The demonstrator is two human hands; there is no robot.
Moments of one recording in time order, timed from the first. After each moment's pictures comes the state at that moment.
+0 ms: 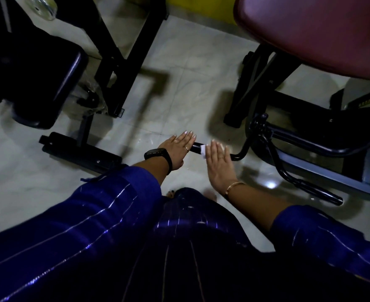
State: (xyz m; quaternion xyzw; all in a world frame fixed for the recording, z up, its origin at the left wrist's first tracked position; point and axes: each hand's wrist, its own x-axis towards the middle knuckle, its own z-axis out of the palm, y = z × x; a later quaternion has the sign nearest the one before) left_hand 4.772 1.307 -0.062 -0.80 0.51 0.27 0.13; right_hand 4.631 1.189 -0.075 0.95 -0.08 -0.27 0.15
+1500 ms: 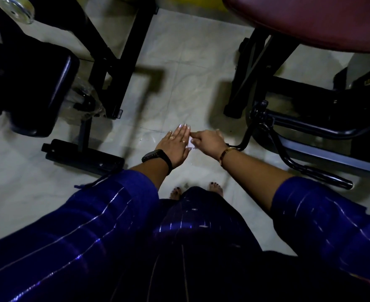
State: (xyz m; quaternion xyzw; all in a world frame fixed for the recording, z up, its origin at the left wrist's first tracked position) left_hand 4.767 1.308 -0.073 -0.85 0.47 0.24 0.06; right_hand 4.701 1.170 -0.067 0.91 -0.20 -0.24 -0.26
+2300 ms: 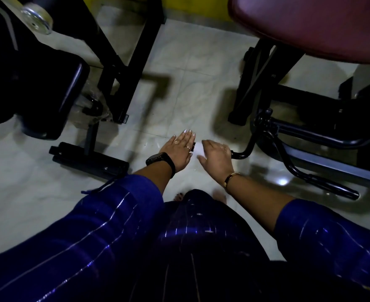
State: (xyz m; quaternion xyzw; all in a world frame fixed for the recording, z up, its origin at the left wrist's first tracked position) left_hand 4.772 1.311 -0.071 -0.84 0.48 0.24 0.09; right_hand 4.665 1.191 -0.081 0.95 -0.23 -0.08 -0.19
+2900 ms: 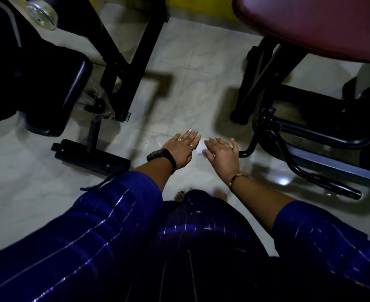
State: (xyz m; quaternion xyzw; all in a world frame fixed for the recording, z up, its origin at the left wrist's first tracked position) left_hand 4.776 1.312 -0.066 -0.82 0.52 0.25 0.09; right_hand 4.653 1.183 -0.081 0.95 -0.23 -0.06 -0.20
